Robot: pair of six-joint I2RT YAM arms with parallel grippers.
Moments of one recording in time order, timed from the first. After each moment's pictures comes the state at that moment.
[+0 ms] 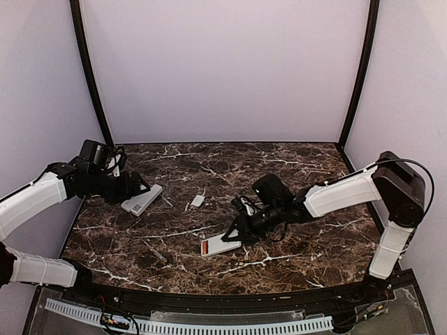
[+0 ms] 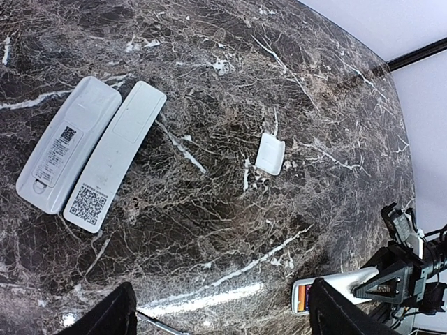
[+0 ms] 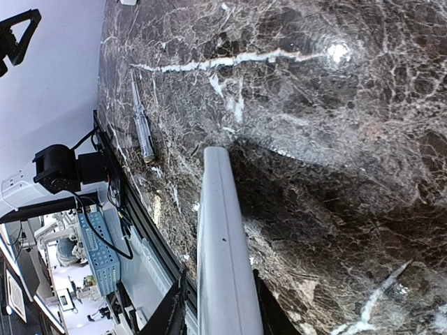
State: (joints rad) left arm -0.30 1.12 0.84 -0.57 0.25 -0.51; right arm 0.90 1.78 0.93 0.02 -0.63 0.84
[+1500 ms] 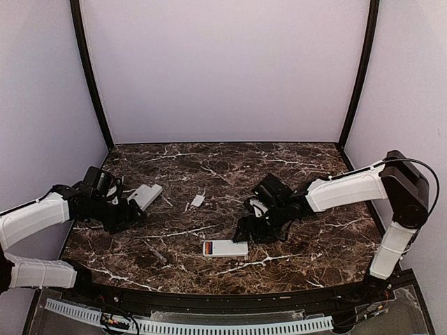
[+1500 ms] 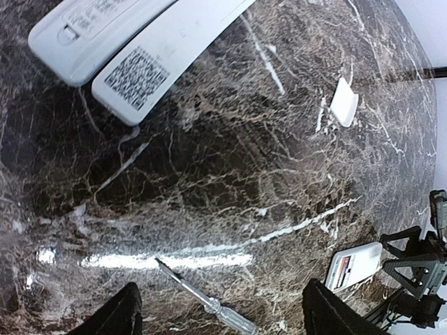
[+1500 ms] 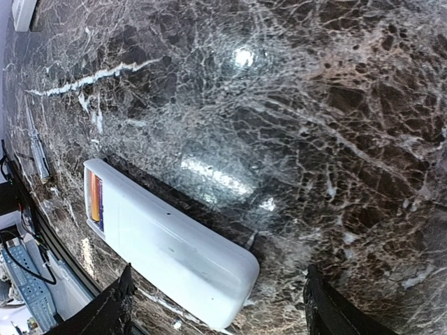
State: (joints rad) left arm -0.30 1.06 0.62 -0.57 0.25 -0.69; right arm 0.90 1.75 0.99 -0.32 -0.34 0.72
